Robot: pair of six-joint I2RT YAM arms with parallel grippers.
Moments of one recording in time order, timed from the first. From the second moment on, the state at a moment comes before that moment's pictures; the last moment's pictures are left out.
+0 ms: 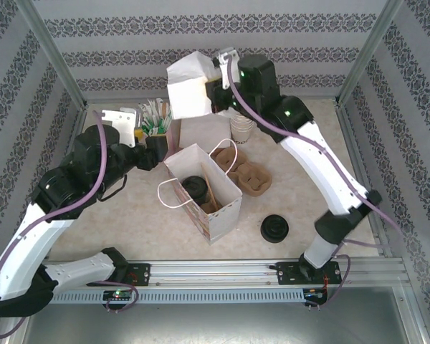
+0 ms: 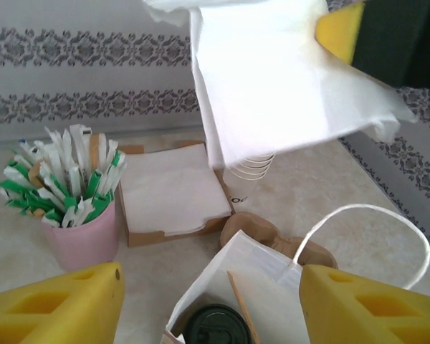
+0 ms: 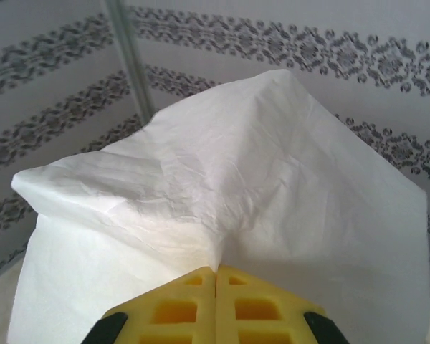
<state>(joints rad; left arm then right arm) -0.68 1.00 1.54 -0.91 -0.26 -0.30 0.68 1.64 2.03 -0.70 -0.01 0.10</state>
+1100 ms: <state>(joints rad) -0.68 0.85 1.45 -0.68 0.34 0.12 1.00 1.16 1.52 -0.61 0.05 0.00</state>
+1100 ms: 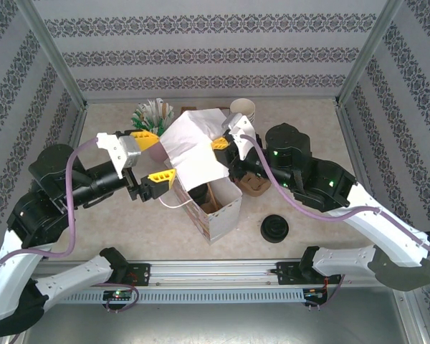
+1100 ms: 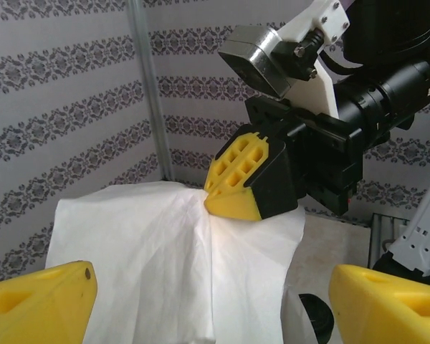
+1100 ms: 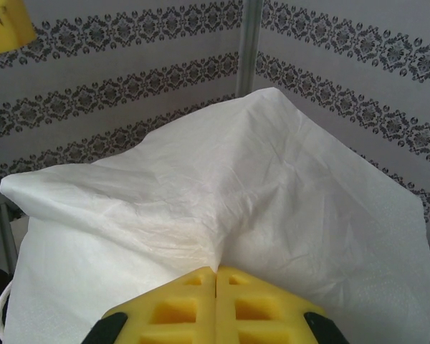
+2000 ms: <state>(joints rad) -0.72 0.94 1.33 -0.55 0.40 0.13 1.04 1.16 1.48 -0.39 -0.24 0.24</state>
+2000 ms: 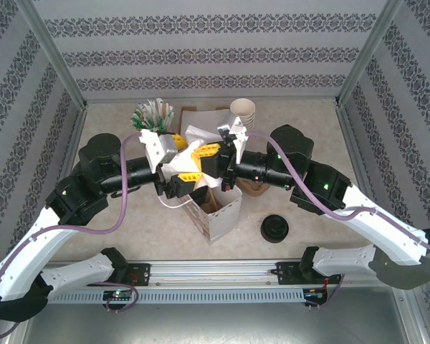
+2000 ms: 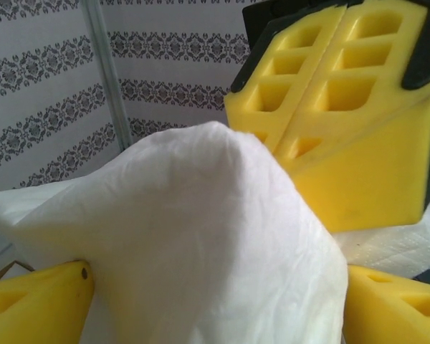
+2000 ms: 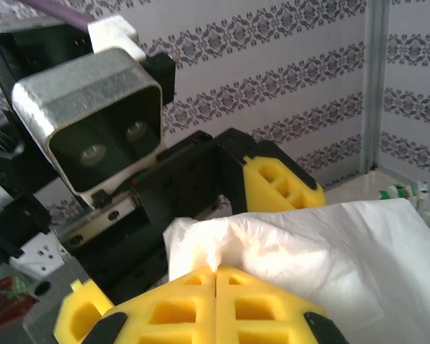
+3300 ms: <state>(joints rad) -0.79 1.09 1.55 -0.98 0.20 0.06 1.04 1.00 1.34 -0.42 0.16 0.23</state>
